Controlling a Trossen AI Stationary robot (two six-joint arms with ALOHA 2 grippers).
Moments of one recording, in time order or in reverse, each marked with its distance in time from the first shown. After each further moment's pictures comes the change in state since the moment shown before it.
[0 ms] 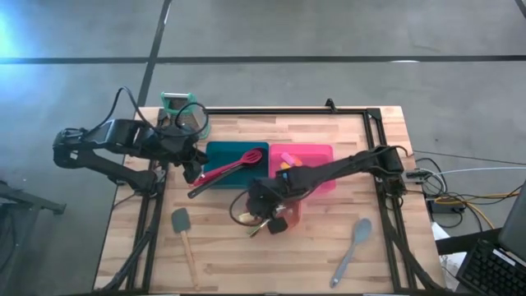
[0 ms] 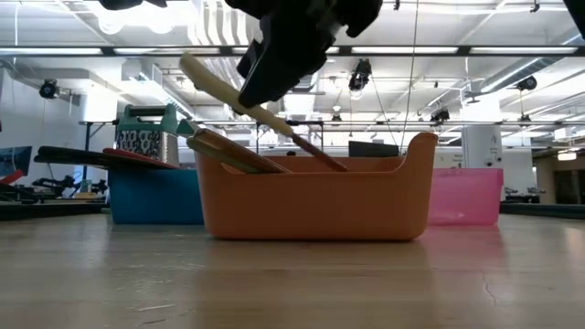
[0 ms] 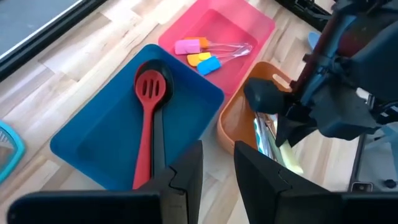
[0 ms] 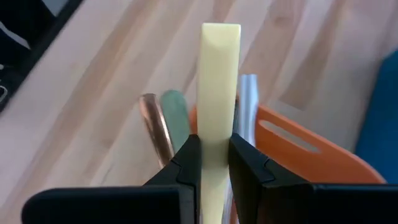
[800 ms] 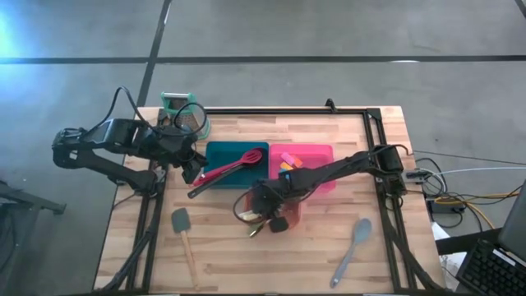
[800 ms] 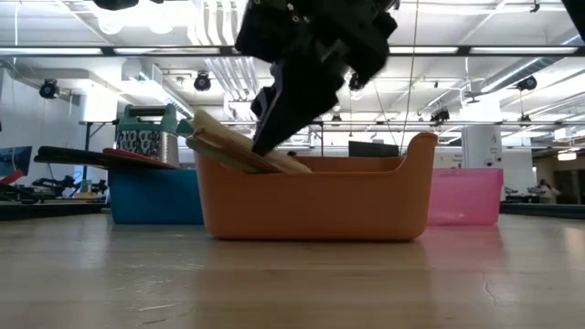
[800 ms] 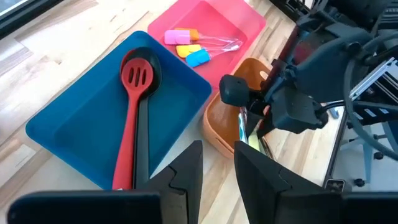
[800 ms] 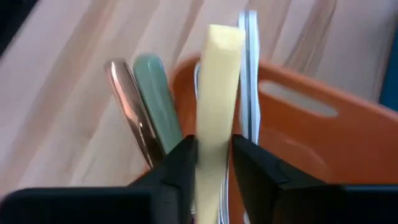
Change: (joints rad) left arm 0.000 -0.009 0.000 0.000 0.056 -0.078; right arm -0.017 -0.004 -0.169 0.159 -0.006 0.056
